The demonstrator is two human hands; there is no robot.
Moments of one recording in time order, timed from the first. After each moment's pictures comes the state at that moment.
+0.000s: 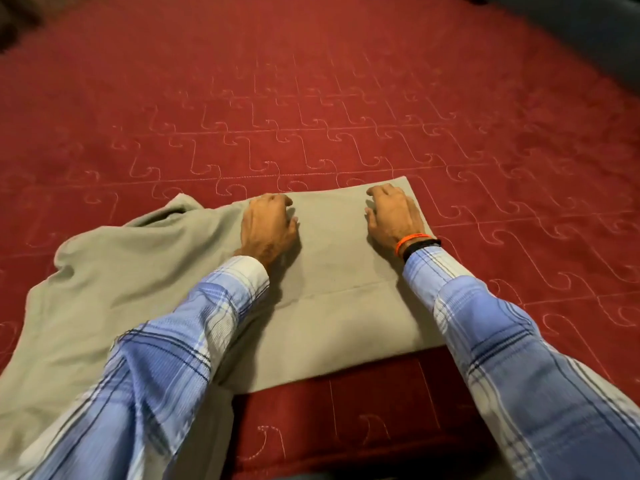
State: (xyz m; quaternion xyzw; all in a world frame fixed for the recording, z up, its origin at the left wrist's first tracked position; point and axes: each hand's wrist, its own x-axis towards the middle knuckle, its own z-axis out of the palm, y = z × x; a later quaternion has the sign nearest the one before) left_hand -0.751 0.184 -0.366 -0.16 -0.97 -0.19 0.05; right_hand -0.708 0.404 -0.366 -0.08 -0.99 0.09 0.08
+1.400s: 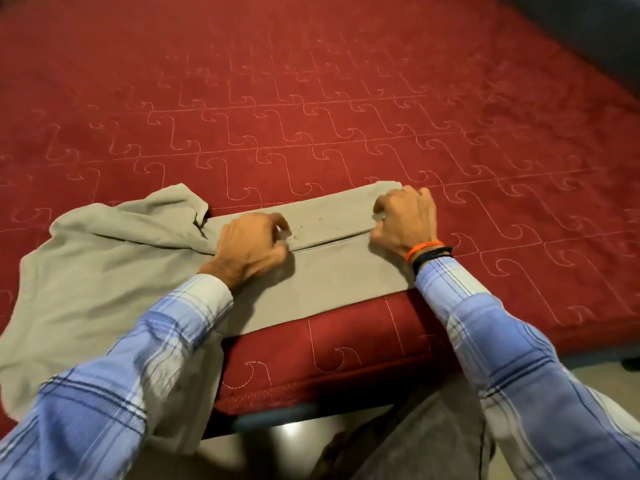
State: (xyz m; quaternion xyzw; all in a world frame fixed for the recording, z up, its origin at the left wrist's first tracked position) left_hand -0.649 0.158 -0.349 -0.26 -0.95 -0.16 -0.04; right_hand -0.595 0.416 -0.359 -0.10 -0.99 -0.01 0.13
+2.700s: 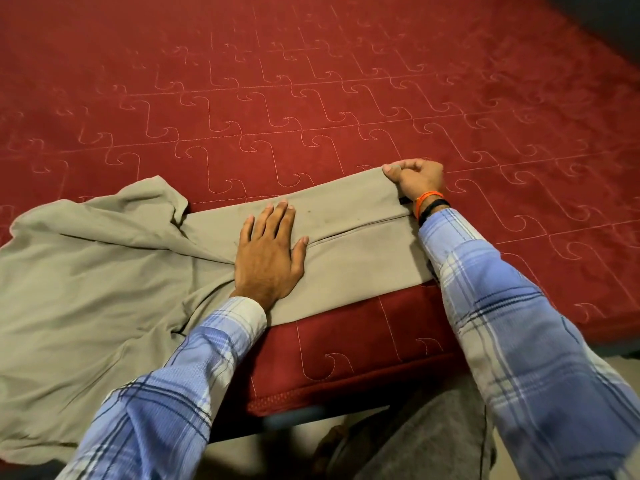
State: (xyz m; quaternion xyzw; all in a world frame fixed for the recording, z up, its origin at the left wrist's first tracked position) left_hand -0.632 0.199 -0.427 -0.24 -0.97 -0.08 0.07; right_hand -0.660 0.478 -0.386 -0.37 -0.73 0.55 0.16
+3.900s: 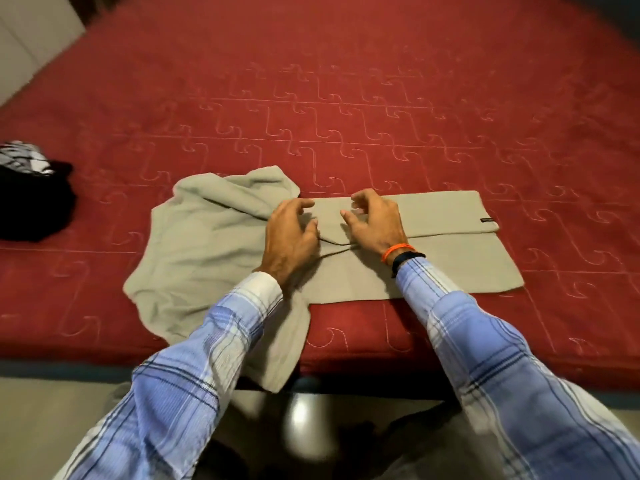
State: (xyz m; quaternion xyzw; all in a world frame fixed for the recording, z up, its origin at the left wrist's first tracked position) left_hand -0.624 0.077 -0.357 -0.09 -0.90 -0.42 0.10; right_hand -0.626 0.246 -0.355 -0.05 -0.92 0.38 0.08
